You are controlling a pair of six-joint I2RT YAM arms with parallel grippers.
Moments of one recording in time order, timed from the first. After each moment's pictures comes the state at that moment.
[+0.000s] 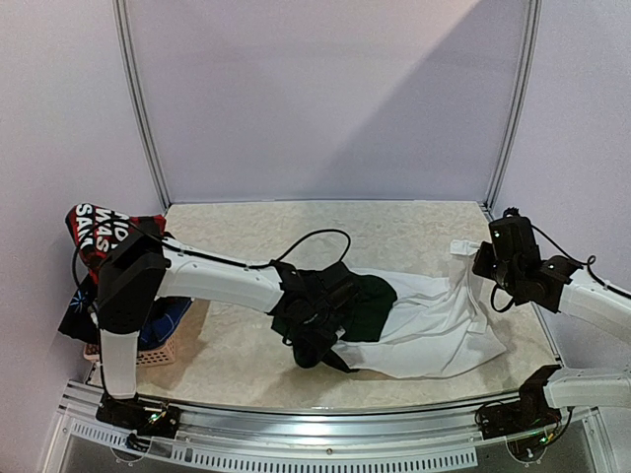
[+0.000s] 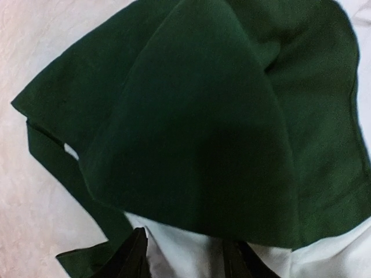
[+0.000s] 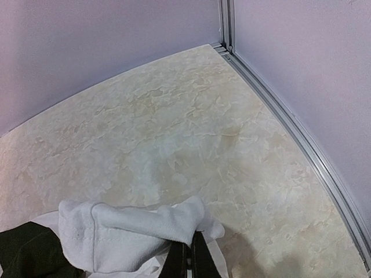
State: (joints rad) left arm -1.12 2.05 1.39 -0.49 -0.41 -0.47; right arm 0.49 1.00 0.68 -0.33 0.61 0.62
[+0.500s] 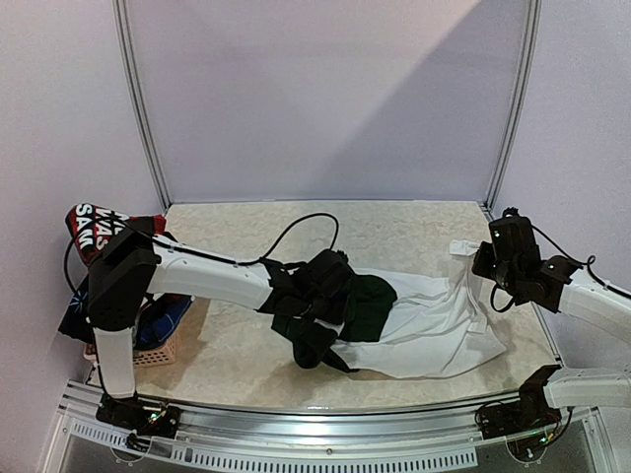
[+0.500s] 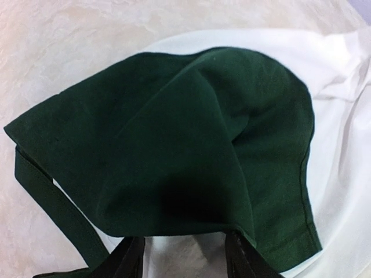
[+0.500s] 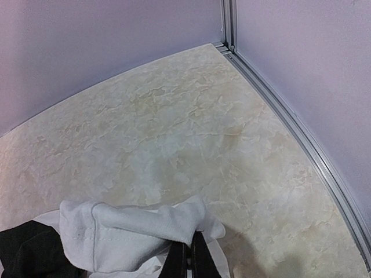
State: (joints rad) left arm -1.08 2.01 1.32 -0.24 -0.35 -0.56; right arm 0.49 1.00 0.68 -0.33 0.61 0.62
